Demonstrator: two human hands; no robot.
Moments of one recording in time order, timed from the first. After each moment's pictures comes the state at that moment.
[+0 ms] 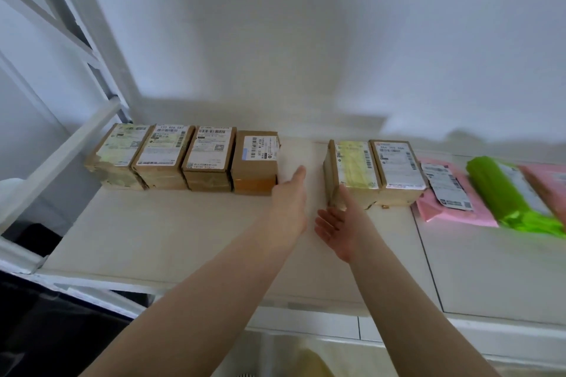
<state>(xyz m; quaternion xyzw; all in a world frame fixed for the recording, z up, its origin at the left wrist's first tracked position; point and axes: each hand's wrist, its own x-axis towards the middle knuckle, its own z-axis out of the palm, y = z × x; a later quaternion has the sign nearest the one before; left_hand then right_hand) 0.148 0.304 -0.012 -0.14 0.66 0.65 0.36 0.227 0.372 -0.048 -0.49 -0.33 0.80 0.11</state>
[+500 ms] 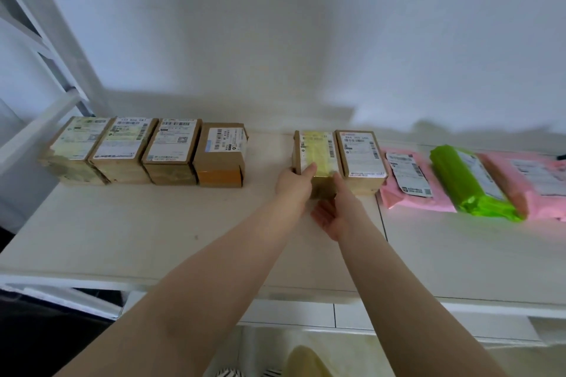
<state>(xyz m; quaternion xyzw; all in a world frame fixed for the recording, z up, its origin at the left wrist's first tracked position) 0.185 0.373 -0.026 -0.01 0.72 0.61 0.32 0.254 0.418 -0.037 -0.52 -0.32 0.77 0.17</state>
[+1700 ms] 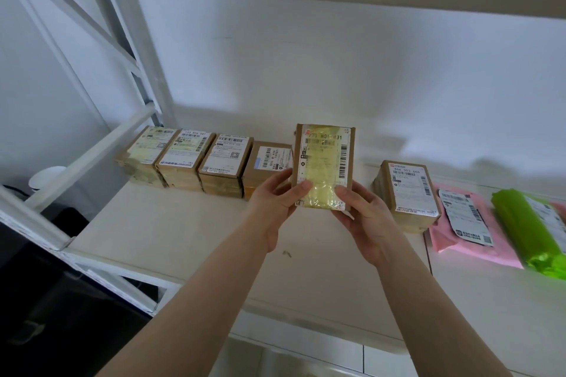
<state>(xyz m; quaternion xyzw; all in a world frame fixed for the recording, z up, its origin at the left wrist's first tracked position) 0.146 0.260 0.004 0.04 0.59 0.74 0.31 0.243 0.401 0.003 -0.24 -0.51 0.82 0.12</state>
